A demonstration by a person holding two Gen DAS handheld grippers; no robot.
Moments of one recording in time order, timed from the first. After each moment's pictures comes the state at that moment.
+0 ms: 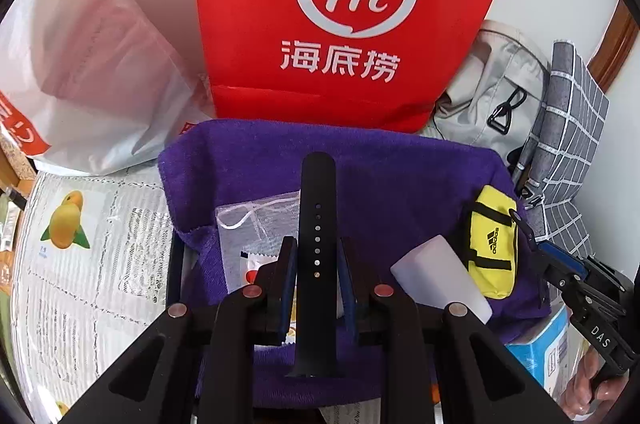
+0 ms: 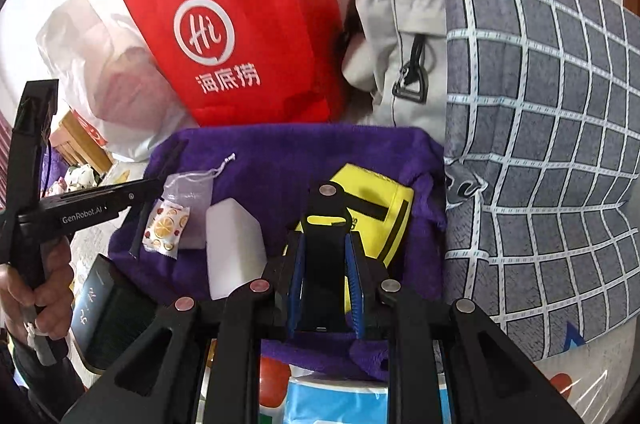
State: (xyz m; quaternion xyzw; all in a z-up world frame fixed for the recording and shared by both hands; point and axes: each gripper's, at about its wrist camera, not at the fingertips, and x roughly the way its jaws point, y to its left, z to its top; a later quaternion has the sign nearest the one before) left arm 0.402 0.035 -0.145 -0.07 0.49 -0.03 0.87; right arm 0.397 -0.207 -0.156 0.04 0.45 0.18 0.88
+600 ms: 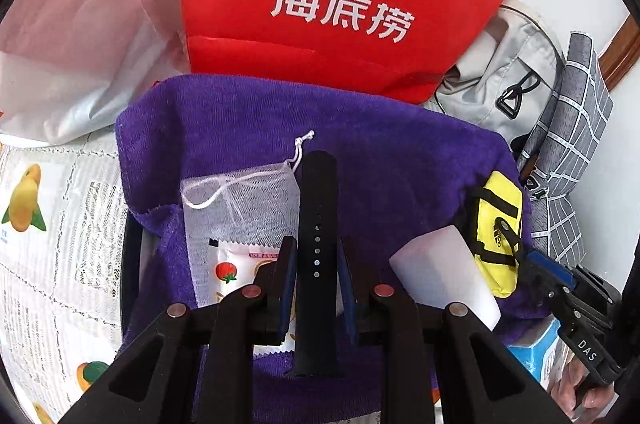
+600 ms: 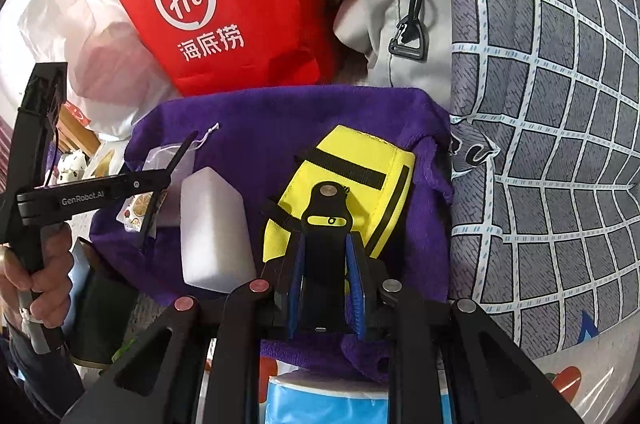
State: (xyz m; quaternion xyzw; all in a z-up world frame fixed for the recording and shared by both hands) left arm 0.417 0.033 -0.178 -0.10 0.53 -0.06 0.84; right arm 0.407 -0.205 -0.176 0.03 0.48 0.17 0.86
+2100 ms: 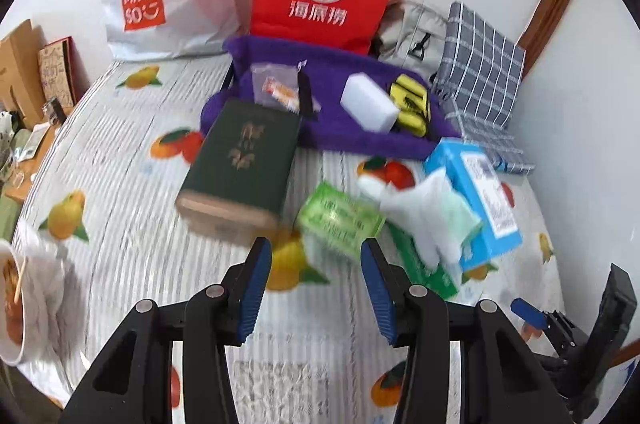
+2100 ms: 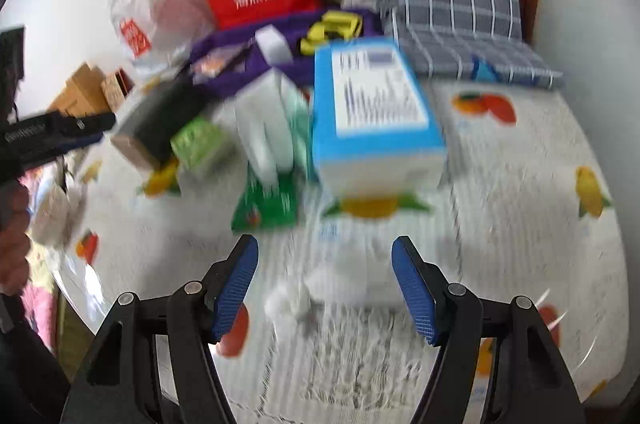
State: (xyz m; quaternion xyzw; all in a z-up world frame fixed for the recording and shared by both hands) left arm 0.145 0.030 -0.120 -0.10 0.47 -0.05 0.87; right arm 0.113 -0.237 -0.177 0.04 0.47 0.11 0.87
